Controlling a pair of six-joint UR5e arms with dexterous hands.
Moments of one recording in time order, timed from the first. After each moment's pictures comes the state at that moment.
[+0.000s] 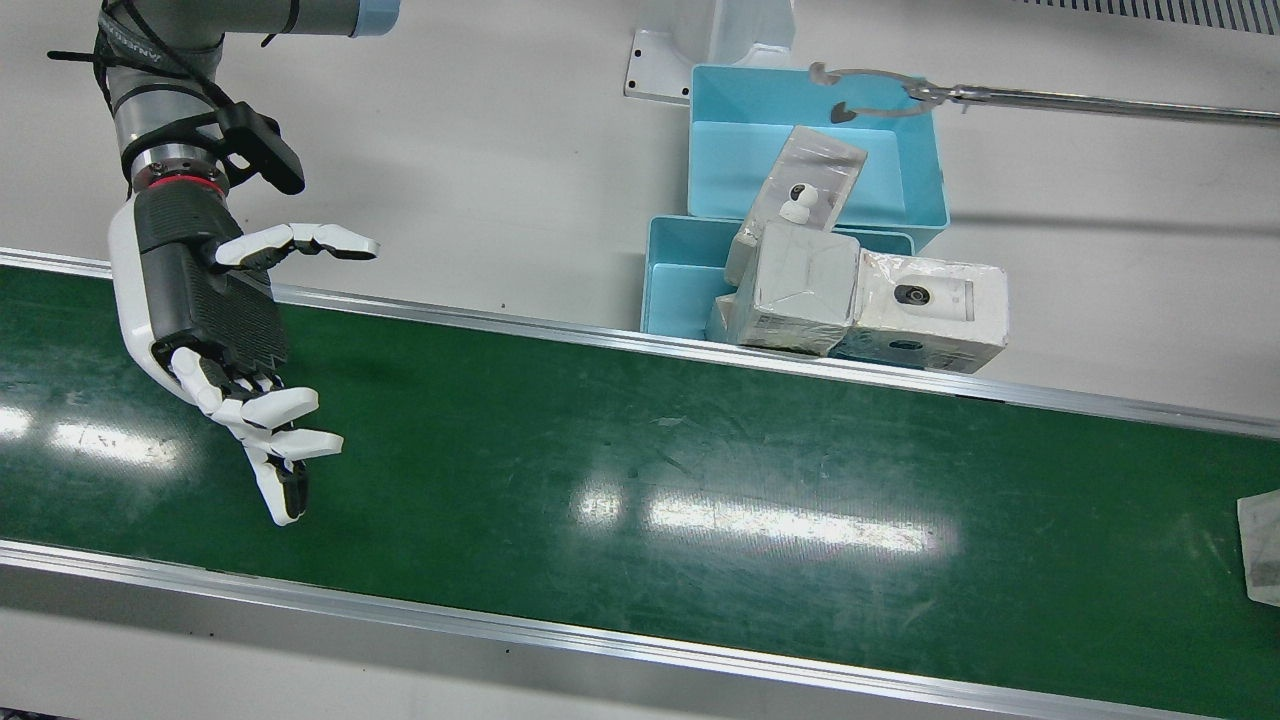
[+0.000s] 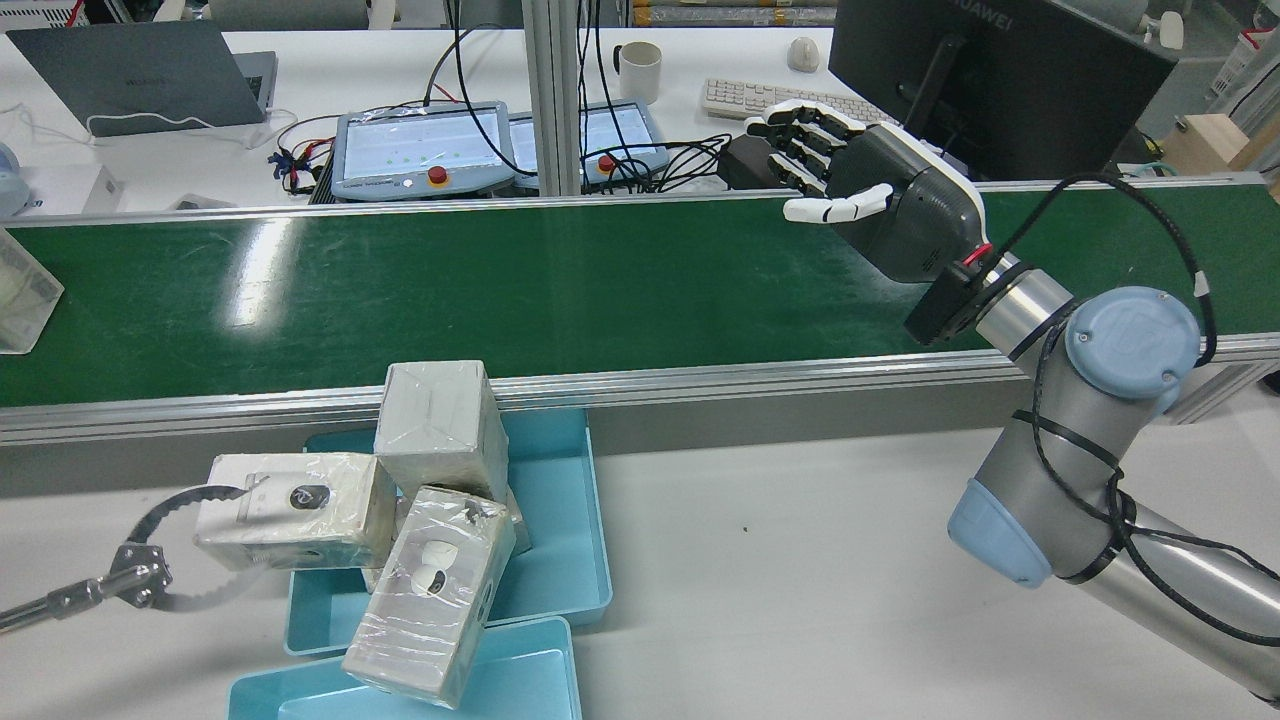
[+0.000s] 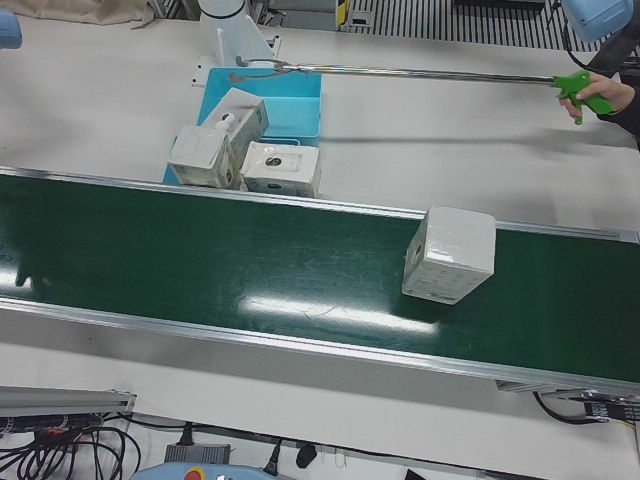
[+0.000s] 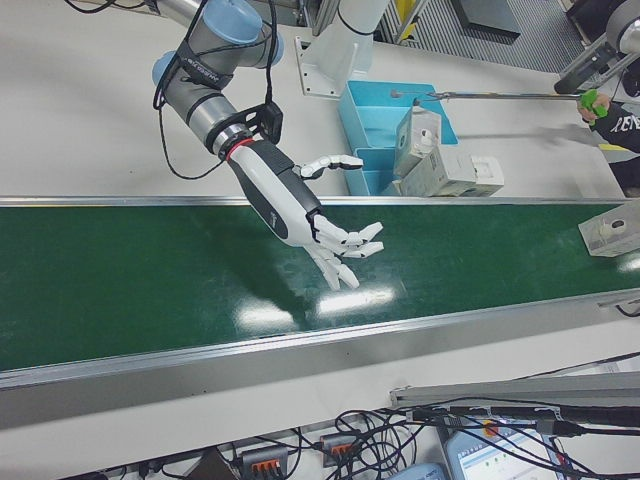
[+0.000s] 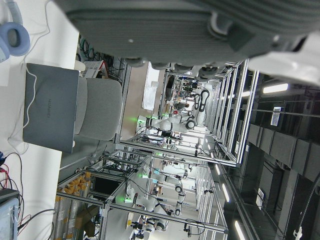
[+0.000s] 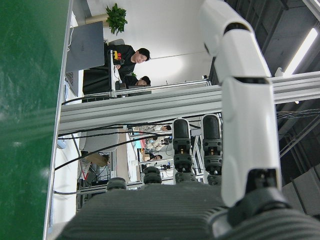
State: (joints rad) left arm -1.81 -1.79 -1.75 0.44 1.92 -0.15; right arm 0.90 -1.18 1.85 -3.36 -1.29 -0.03
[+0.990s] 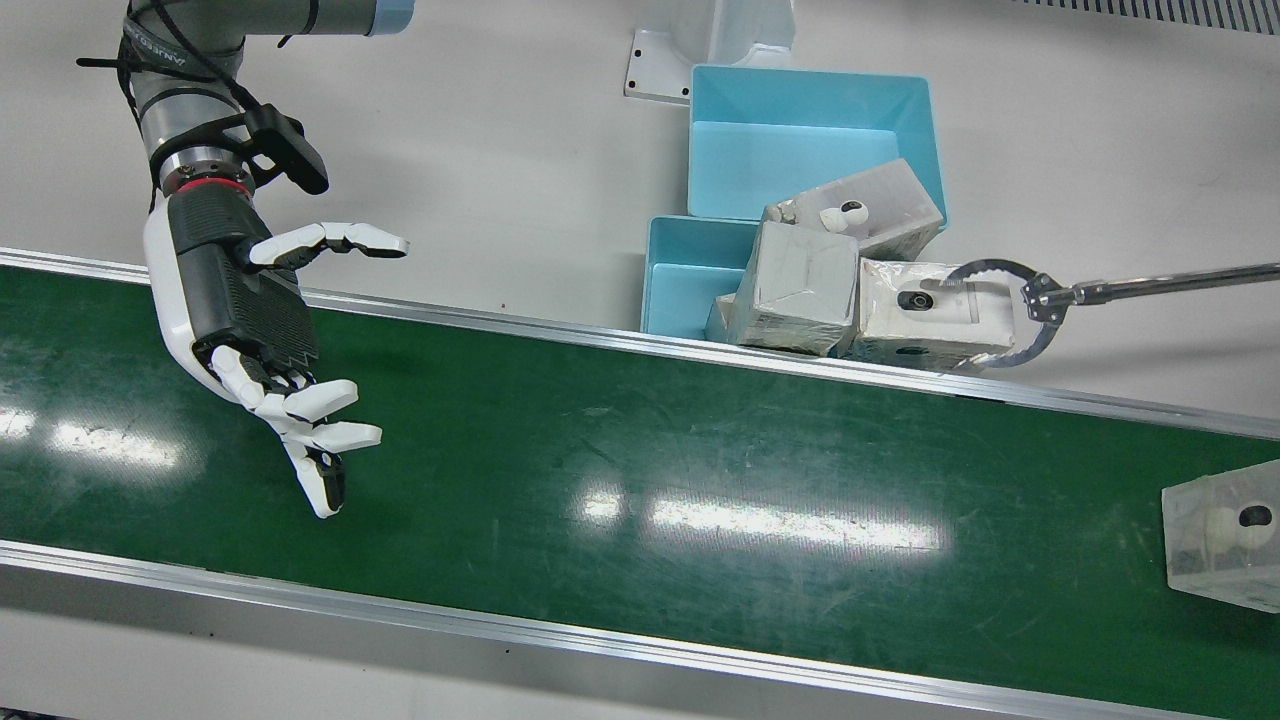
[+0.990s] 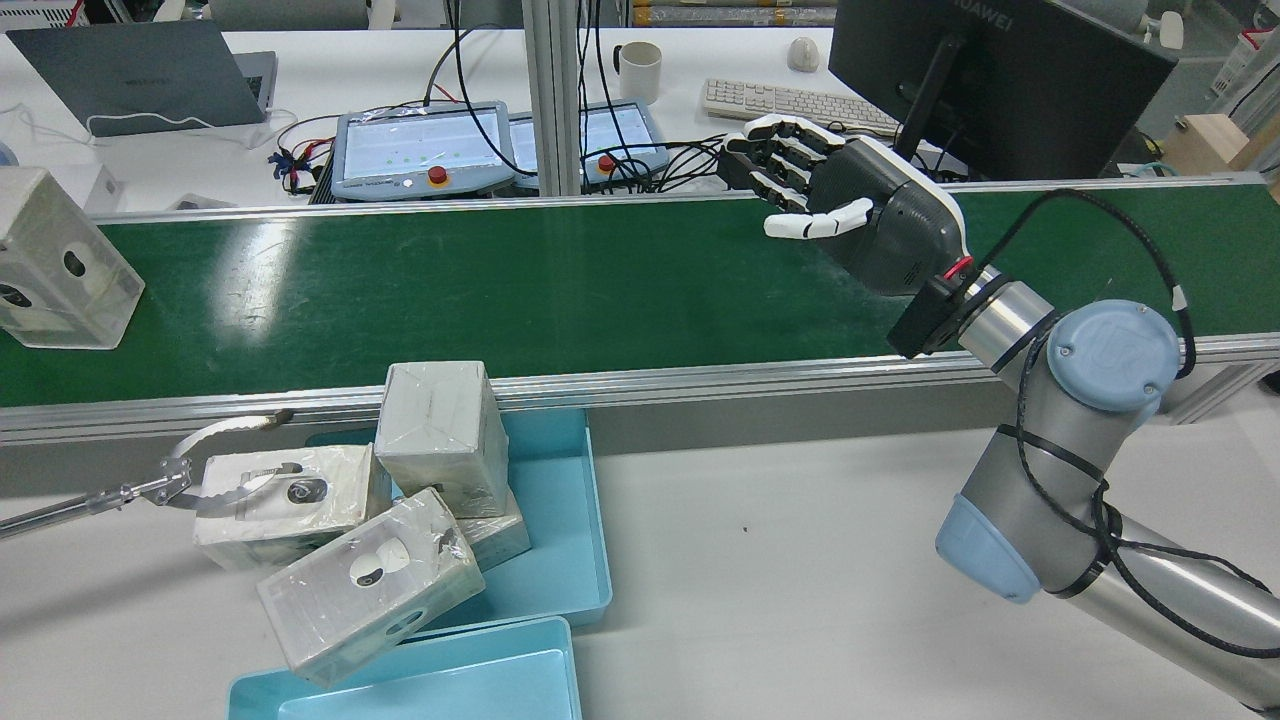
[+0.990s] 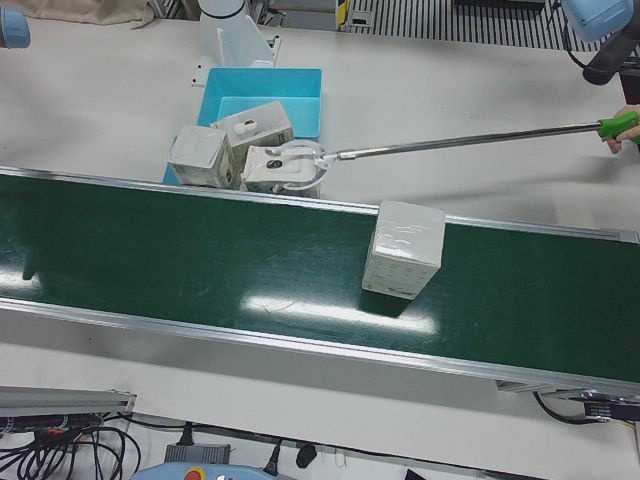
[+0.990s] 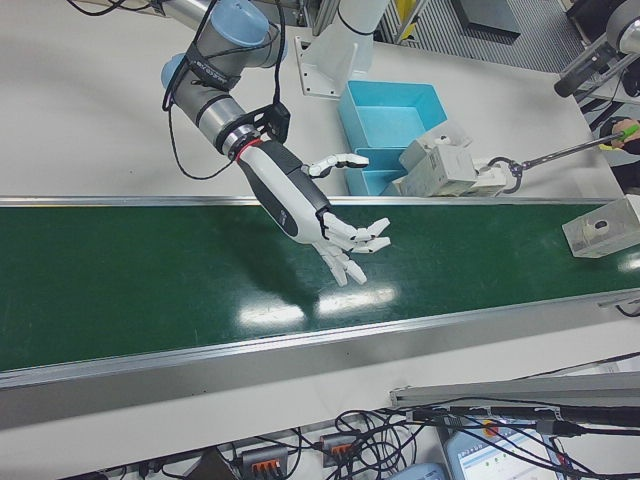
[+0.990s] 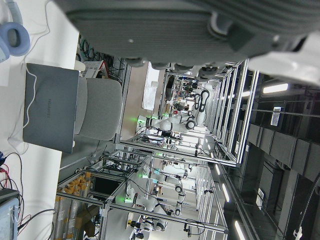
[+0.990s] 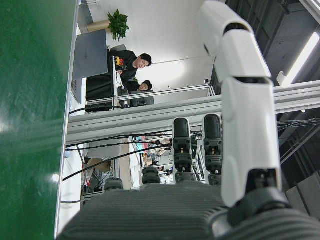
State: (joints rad) left arm -1.81 -1.79 -1.75 0.44 1.92 -0.15; right arm 0.87 -1.18 1.85 -3.36 -1.28 -0.04
